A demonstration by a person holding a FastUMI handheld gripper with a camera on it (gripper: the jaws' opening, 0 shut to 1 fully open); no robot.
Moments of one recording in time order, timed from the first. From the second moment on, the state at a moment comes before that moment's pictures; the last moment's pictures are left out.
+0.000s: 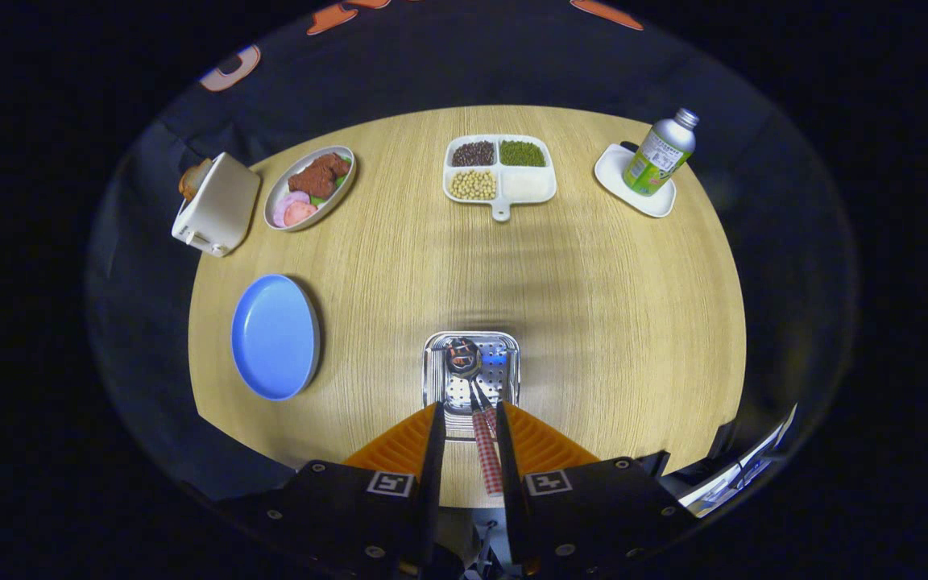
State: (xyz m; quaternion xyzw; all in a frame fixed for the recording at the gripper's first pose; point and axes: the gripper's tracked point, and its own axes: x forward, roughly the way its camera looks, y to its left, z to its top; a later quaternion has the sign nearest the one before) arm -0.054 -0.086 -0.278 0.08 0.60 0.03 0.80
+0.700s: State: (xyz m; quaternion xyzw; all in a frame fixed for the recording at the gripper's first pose) arm 0.021 -0.019 -0.108 0.13 0.25 0.06 0.96
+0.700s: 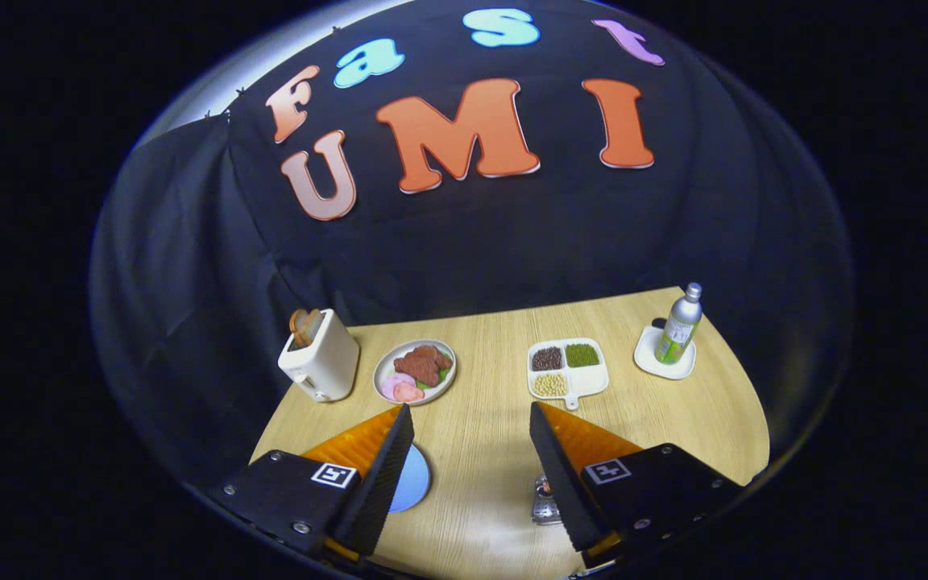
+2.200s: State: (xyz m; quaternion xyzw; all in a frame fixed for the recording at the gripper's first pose) arm 0.030 0.046 0.061 0.04 -0.02 0.06 1.00
